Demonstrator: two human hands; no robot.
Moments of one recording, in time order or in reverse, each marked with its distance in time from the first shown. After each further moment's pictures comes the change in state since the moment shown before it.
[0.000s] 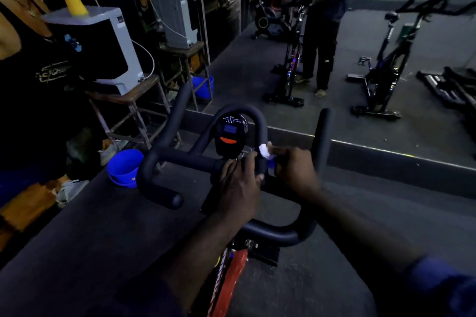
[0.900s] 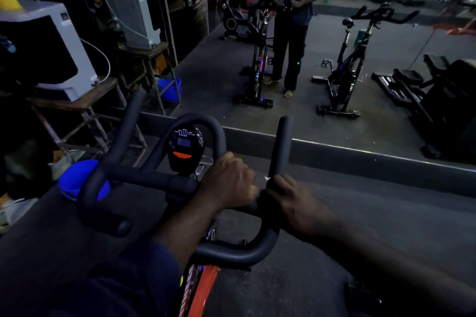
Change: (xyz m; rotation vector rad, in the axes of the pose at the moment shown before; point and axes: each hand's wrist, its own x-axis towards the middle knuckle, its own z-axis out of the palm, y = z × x) left_hand 0.087 0.045 0.023 0.460 -0.294 0.554; right_hand -0.045 0.068 -0.060 -0.391 -0.364 -0.495
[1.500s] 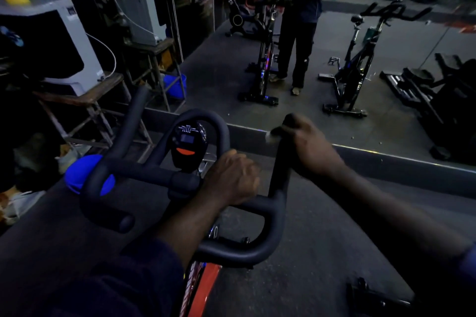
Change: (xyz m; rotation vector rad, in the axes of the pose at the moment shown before) left_hand 0.003 -0.004 0.006 -0.068 0.110 0.009; right_hand 0.063 0.050 -0.056 -0.068 0.229 0.193
